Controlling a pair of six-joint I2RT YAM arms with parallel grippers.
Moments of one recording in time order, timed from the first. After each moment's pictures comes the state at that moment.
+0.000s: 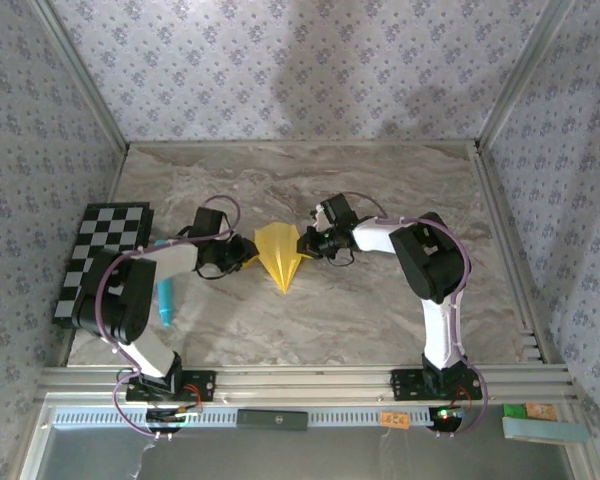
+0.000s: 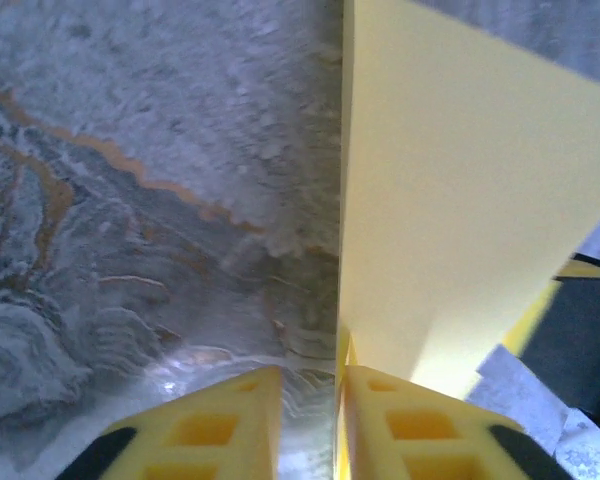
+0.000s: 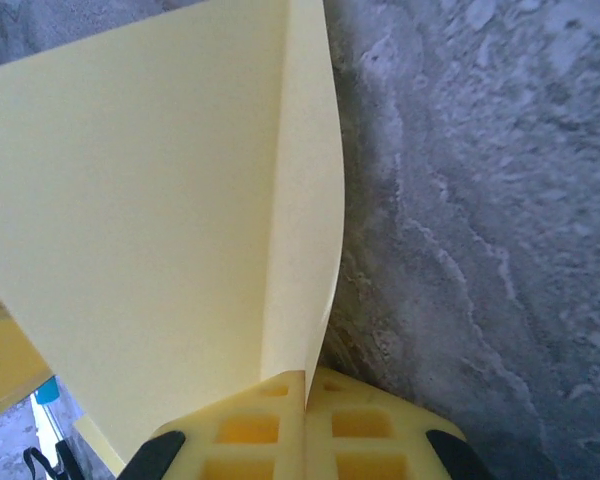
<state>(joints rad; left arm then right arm) -0.31 1.60 0.77 -0.12 0.49 -0.86 0.54 2.03 1.16 -0.06 -0.58 0.70</state>
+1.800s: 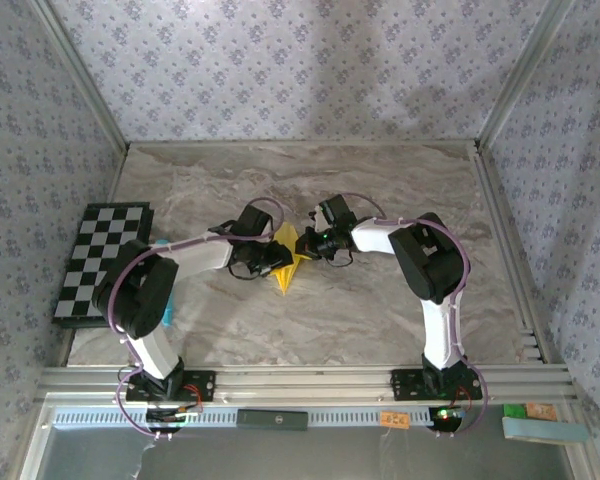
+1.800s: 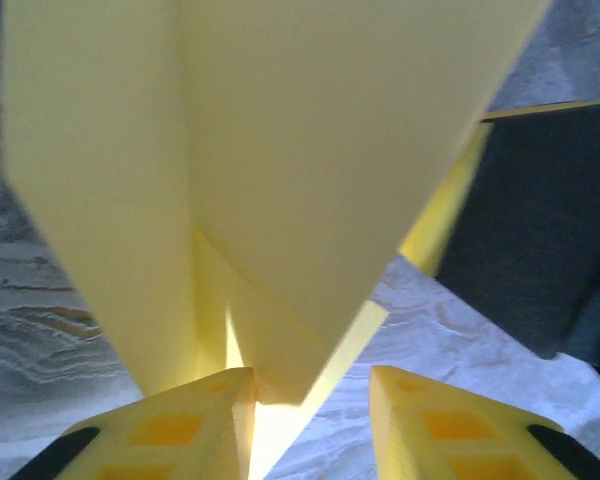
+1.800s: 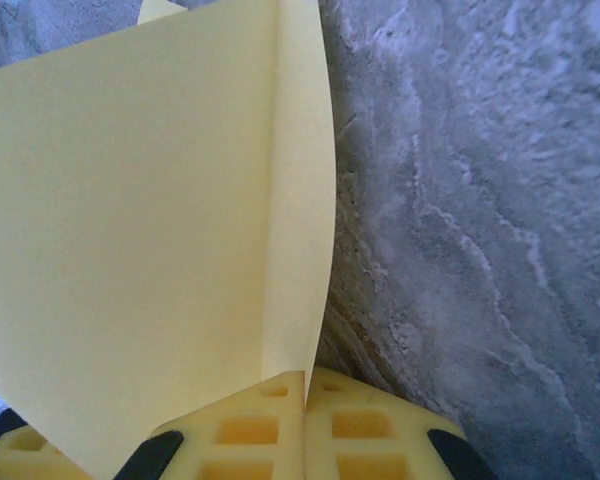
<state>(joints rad) -0.59 1.72 0.96 -0.32 0.36 -0.86 0.55 2.03 1.16 -0.06 -0.58 0.73</state>
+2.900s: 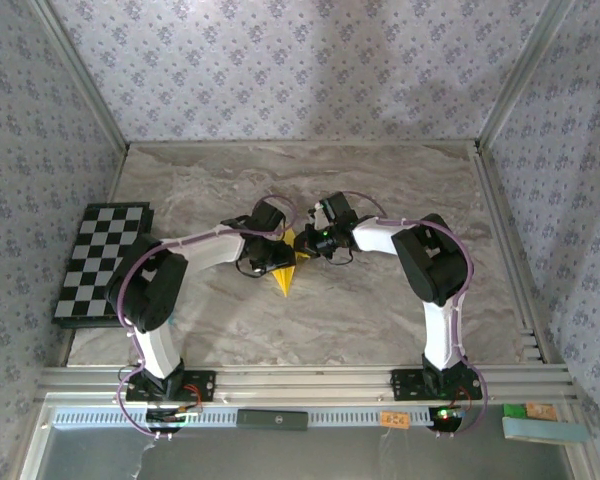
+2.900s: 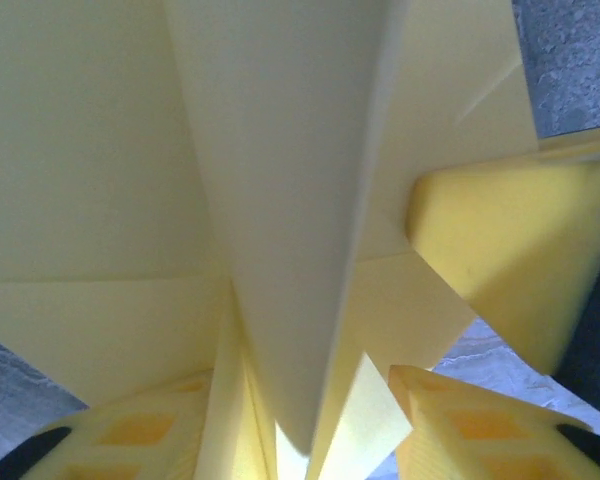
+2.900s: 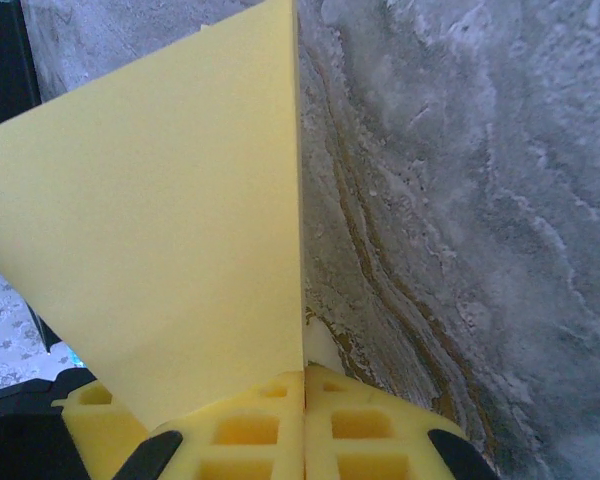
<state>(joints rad) -0.64 1.78 1.09 -0.47 0.20 -0.77 0.54 2.01 1.16 -0.05 -0.63 0.77</state>
